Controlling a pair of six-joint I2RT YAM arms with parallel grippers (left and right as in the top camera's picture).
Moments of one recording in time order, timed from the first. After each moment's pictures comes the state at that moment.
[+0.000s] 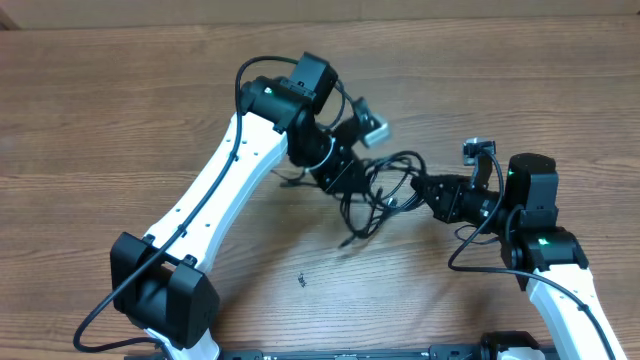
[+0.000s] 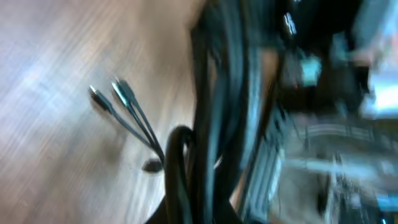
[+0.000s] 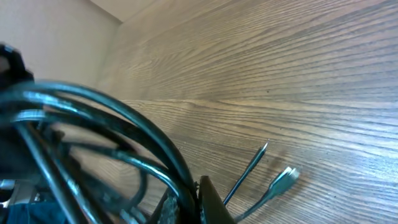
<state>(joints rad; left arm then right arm) -0.50 1.84 1.73 -1.32 0.74 0.45 0.03 1.06 0.64 -0.29 -0.73 0.36</state>
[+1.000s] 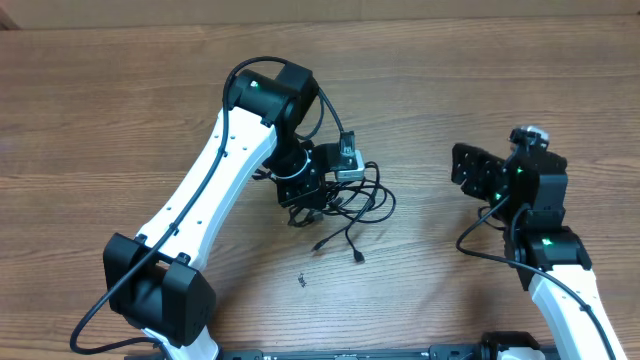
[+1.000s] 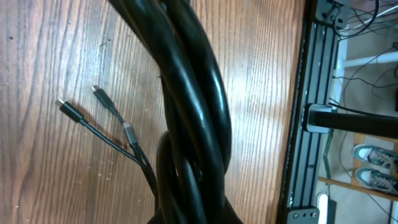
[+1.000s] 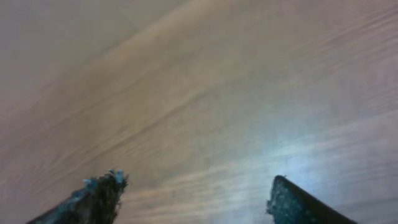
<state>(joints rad) -0.46 1.84 1.75 -1.55 0.47 0.93 0.00 1.06 0.63 -0.20 -0.13 0.46</state>
